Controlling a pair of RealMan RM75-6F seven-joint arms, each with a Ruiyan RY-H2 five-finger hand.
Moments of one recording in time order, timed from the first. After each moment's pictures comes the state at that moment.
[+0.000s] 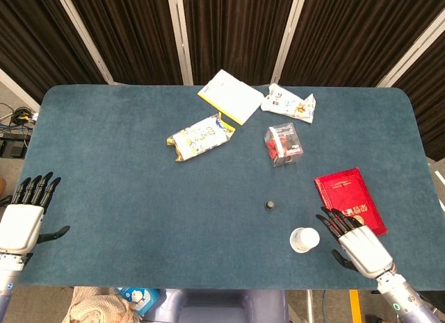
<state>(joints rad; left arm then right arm) -0.15 -1.20 -0.03 -1.54 1.53 1.46 0.17 0.23 -1.09 -0.07 -1.61 -1.80 1.26 -0.07</state>
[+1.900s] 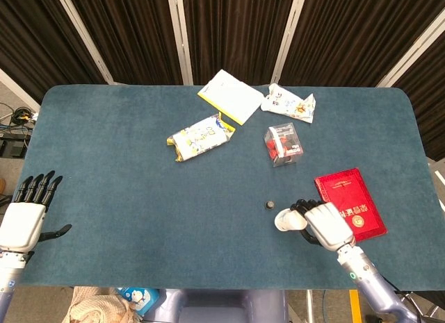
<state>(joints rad) -0.17 -1.20 -0.04 -1.54 1.52 1.44 0.16 0.38 -1.23 0.06 -1.73 -1.54 1.11 -0.31</state>
